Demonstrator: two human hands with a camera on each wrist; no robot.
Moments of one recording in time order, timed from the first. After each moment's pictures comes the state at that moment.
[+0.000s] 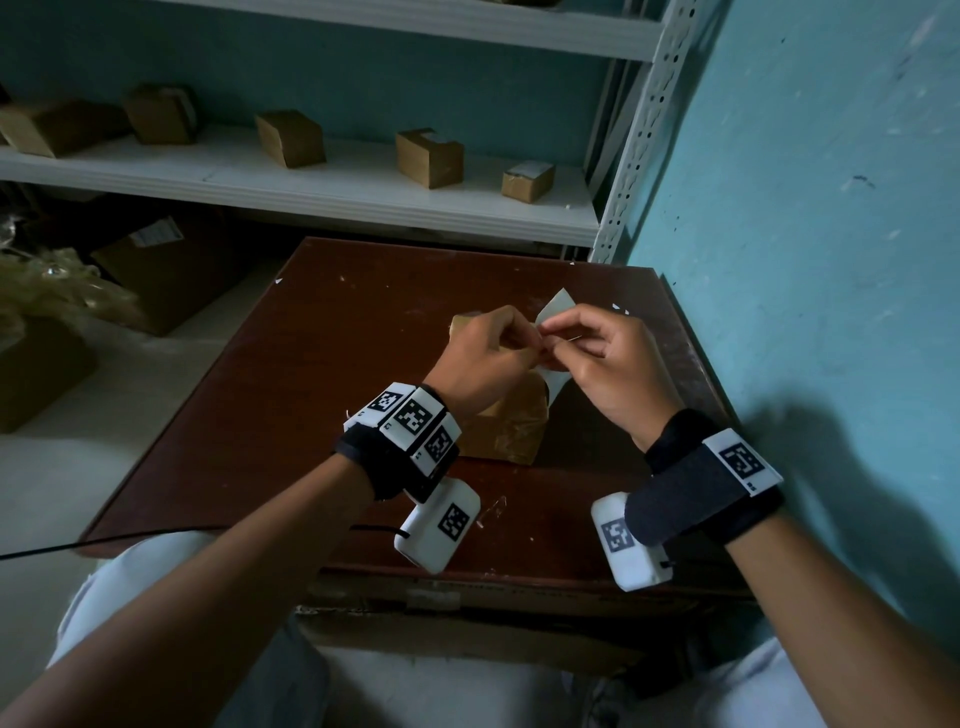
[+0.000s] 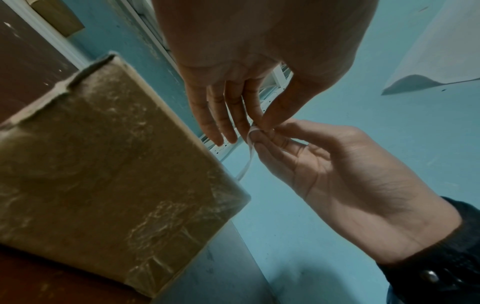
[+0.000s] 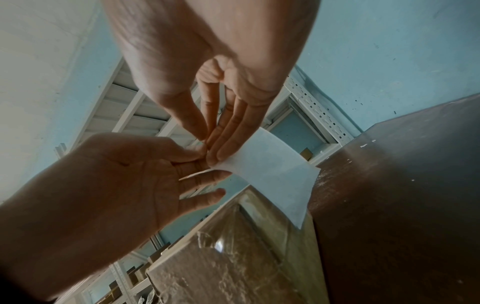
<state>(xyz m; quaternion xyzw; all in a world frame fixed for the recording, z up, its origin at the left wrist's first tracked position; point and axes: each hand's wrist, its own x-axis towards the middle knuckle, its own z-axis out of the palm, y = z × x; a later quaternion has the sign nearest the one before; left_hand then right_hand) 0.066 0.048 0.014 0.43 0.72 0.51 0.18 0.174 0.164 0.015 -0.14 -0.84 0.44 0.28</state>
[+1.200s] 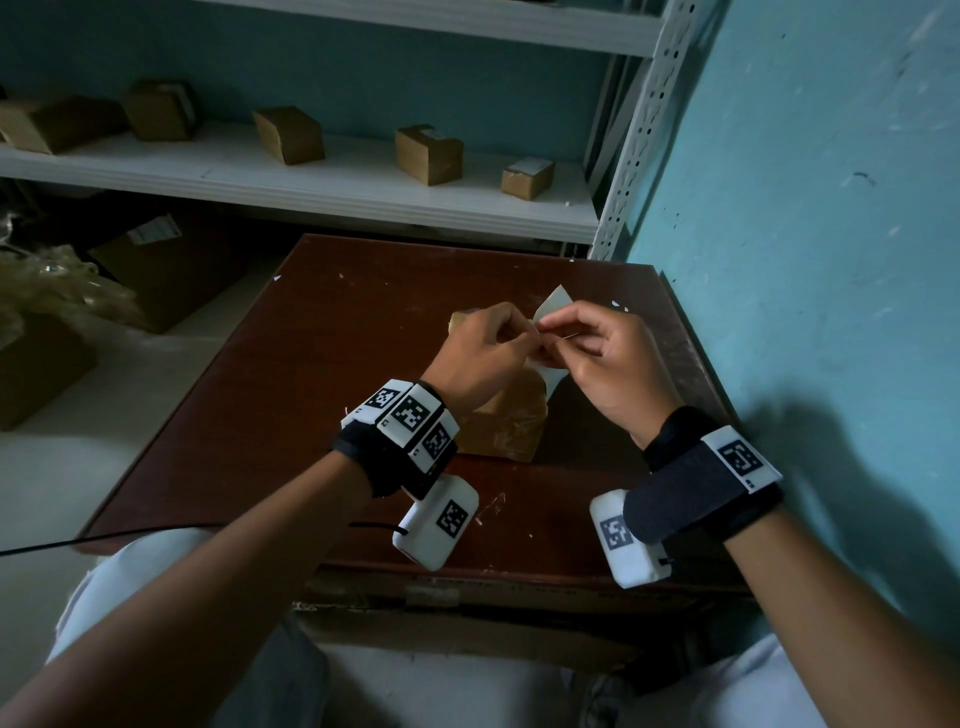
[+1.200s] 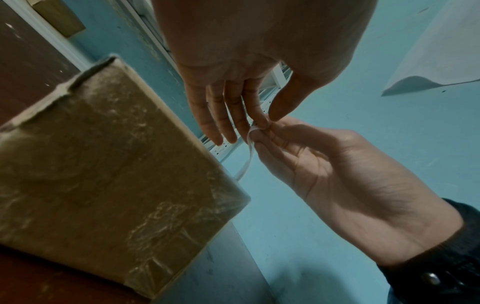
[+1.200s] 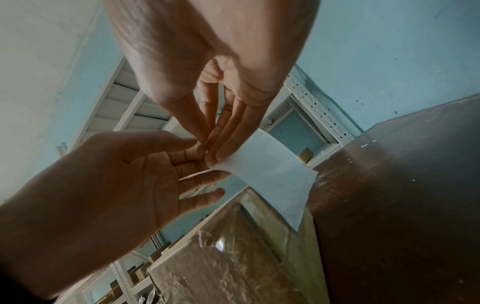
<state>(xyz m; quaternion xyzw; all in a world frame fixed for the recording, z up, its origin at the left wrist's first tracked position) 0.060 0.052 0.008 0.42 0.72 0.52 0.17 0.174 0.166 0.013 -0.12 -0.84 0.46 0.28</state>
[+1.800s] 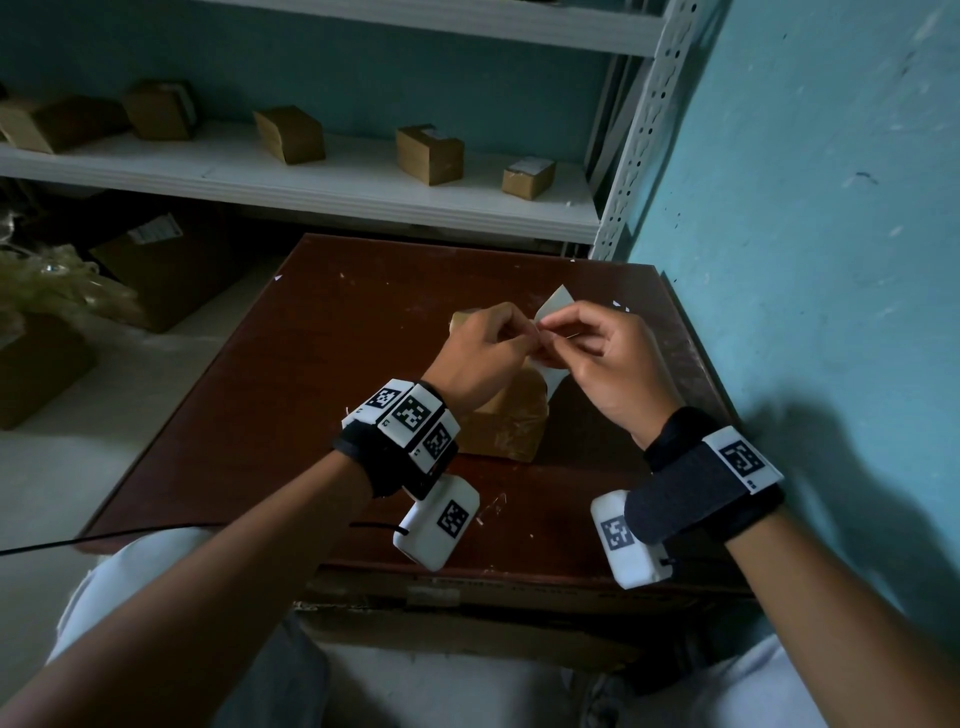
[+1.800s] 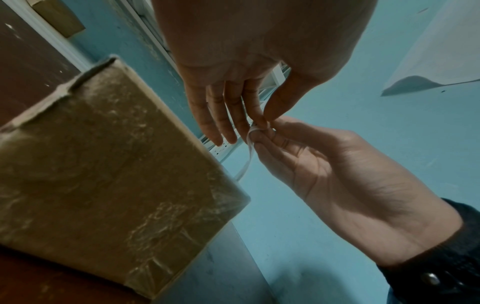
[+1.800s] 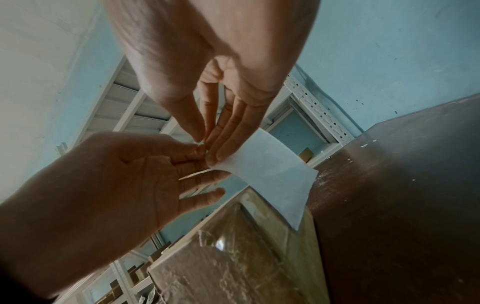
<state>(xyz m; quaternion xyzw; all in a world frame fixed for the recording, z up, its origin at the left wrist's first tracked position) 0.061 0.051 0.010 0.41 0.72 0.52 0.19 0.173 0.166 0.012 -0.12 -0.85 0.44 0.28</state>
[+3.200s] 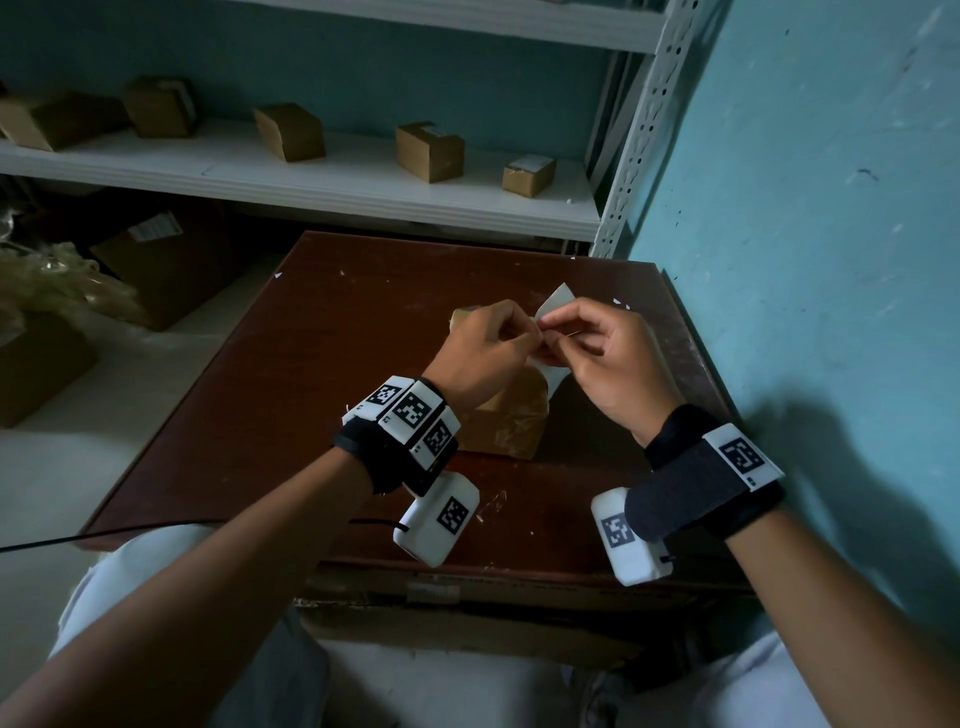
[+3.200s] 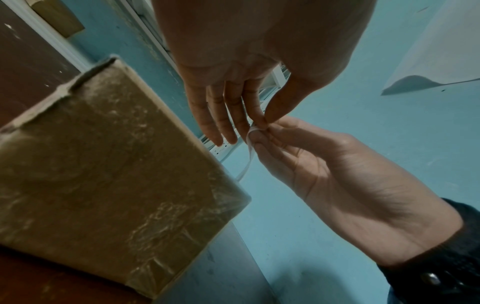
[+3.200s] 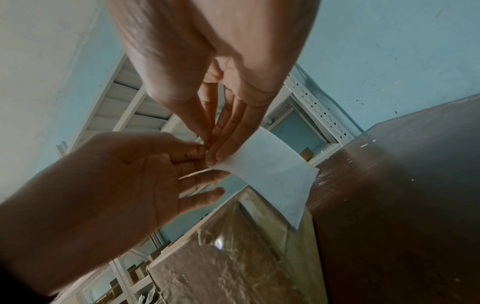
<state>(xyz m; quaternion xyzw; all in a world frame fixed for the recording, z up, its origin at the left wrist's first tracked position) 0.061 0.051 0.008 0.43 0.73 0.51 0.17 0.174 0.167 0.012 -0.11 -0.85 0.43 0.27</state>
